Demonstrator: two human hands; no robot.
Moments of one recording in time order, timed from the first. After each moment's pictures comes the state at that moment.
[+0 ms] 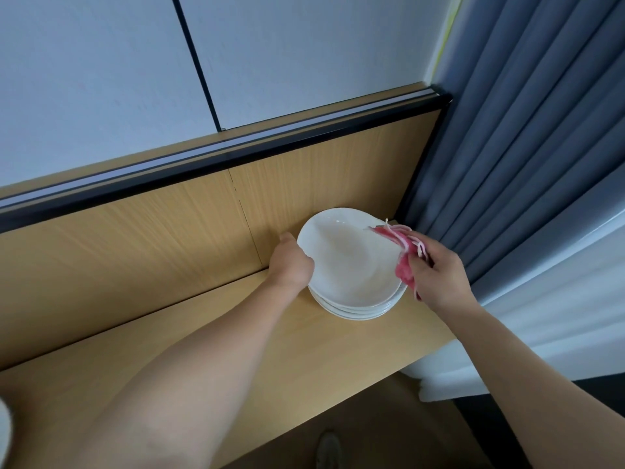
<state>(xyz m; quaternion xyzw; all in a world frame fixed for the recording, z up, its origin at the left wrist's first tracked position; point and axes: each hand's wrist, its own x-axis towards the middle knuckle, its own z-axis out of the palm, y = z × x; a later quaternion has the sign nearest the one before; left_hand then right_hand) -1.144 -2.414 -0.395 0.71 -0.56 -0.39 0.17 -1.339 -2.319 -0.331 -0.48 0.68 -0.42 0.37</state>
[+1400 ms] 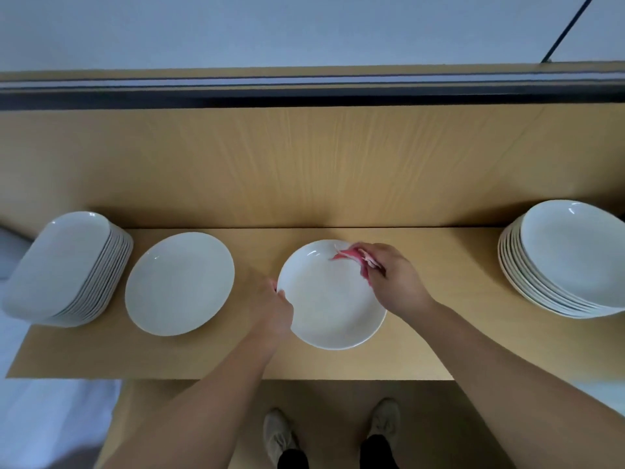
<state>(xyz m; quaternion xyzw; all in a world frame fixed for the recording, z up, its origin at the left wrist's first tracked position) -0.804 -2.205 -0.484 0.85 -0.31 -0.35 0.23 -1.005 -2.288 -0.441 -0.74 0.49 -0.23 0.41</state>
